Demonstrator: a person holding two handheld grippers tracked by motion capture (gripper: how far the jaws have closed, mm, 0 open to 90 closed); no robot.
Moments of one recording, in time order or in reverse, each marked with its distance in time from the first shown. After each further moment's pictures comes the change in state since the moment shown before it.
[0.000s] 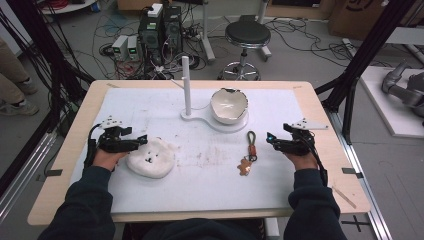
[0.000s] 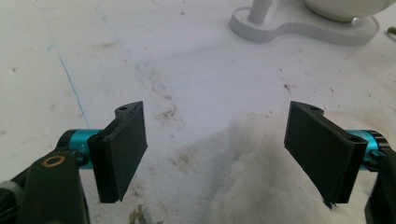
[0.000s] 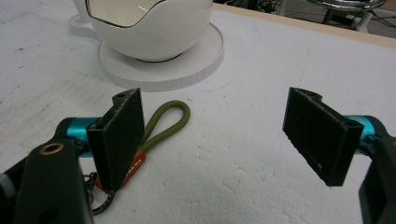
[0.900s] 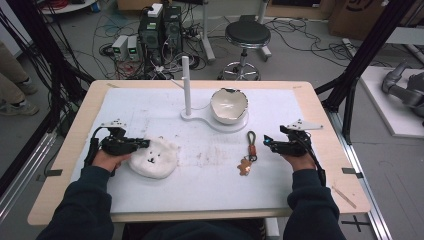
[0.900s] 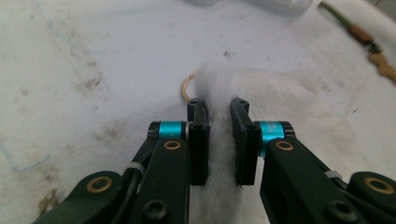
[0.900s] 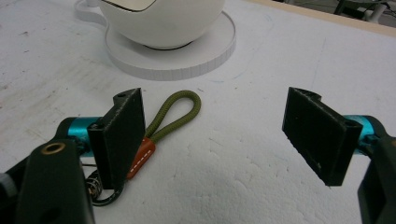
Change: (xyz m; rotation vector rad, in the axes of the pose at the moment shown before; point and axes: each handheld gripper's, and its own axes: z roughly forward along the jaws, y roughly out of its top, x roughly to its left) left arm -0.010 0.005 -0.002 0.068 -0.239 -0.054; right arm 0.007 -0.001 0.005 0.041 0.018 -0.025
